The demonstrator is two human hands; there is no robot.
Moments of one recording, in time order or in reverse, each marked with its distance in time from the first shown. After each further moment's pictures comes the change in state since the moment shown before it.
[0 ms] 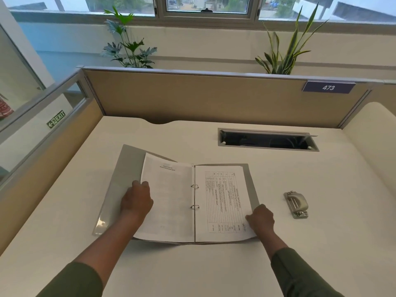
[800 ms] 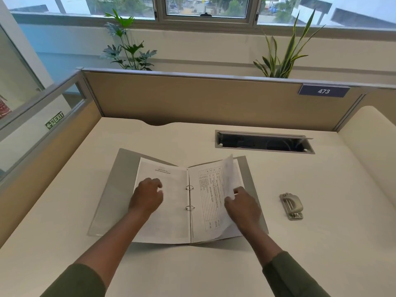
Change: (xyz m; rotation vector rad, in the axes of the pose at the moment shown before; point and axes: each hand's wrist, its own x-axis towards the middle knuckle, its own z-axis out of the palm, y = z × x) left_hand 0.001 0.025 0.002 -0.370 0.044 0.125; right_hand -0.056 -0.056 -0.024 0.065 0.124 -0.362
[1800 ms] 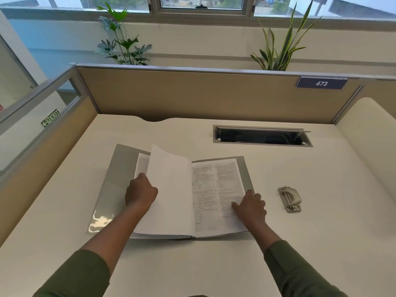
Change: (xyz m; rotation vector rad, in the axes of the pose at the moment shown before) left_hand 0.003 0.006 -0.004 0.048 -0.007 -0.316; right_hand 0.026 0.054 0.024 -0.254 -0.094 0.197
